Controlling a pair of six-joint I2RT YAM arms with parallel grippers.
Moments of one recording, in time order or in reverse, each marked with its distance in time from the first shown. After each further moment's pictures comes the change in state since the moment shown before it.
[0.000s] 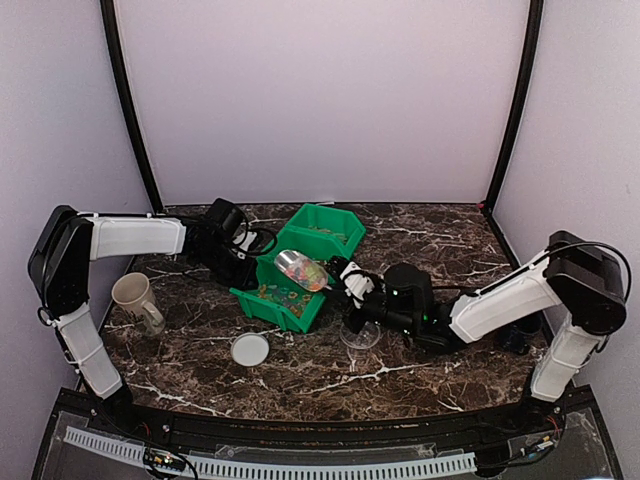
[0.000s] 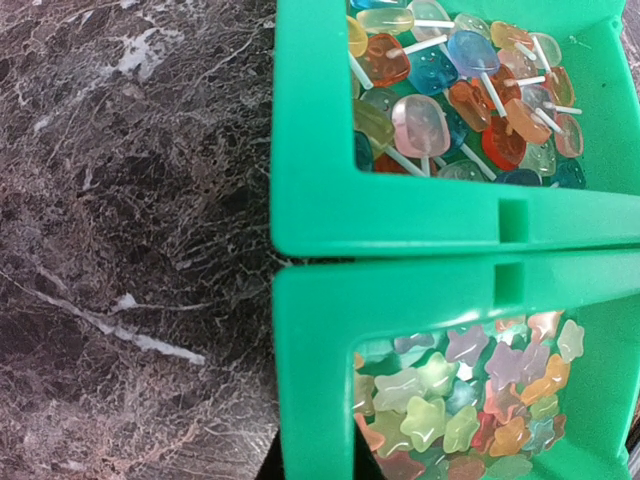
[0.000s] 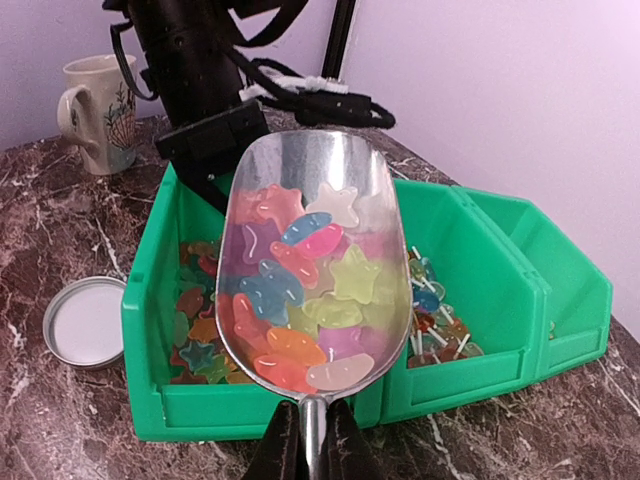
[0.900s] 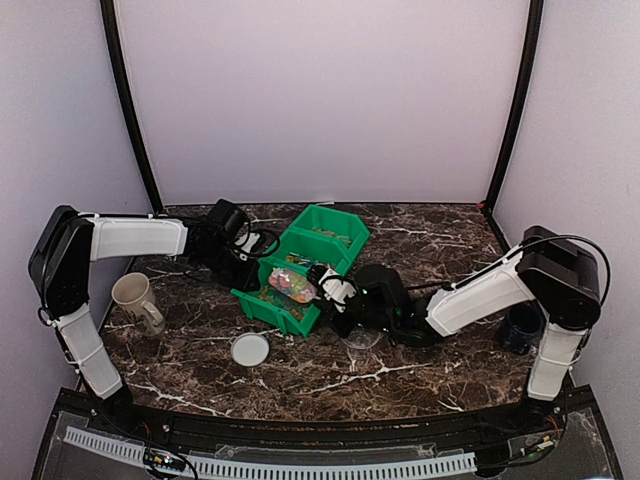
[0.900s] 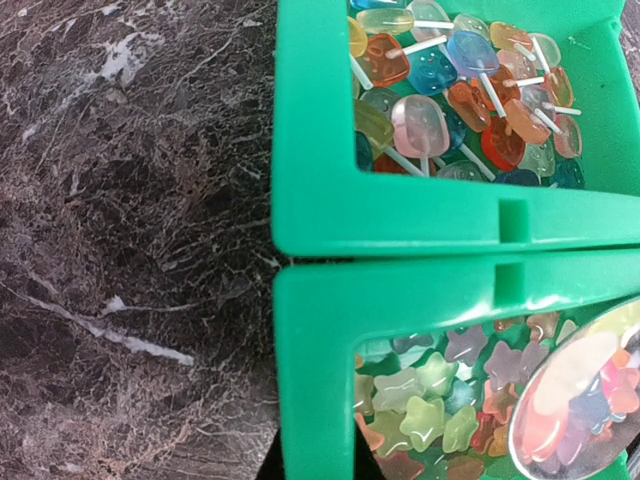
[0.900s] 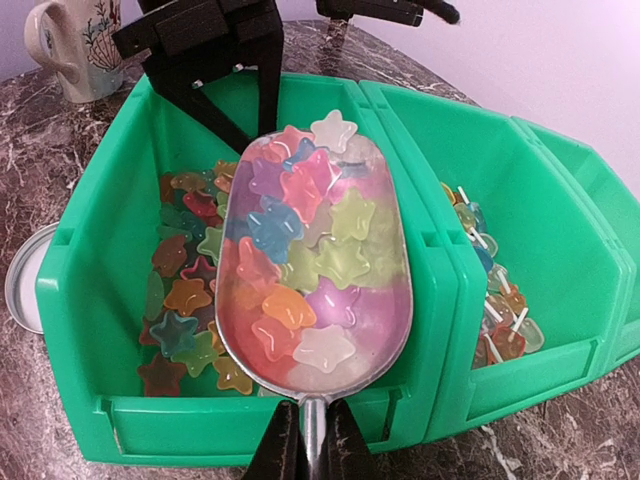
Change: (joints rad) left arm -0.009 0.000 0.000 -0.001 -0.009 0.021; right arm 0.006 0.116 0.158 -0.231 0.018 0.027
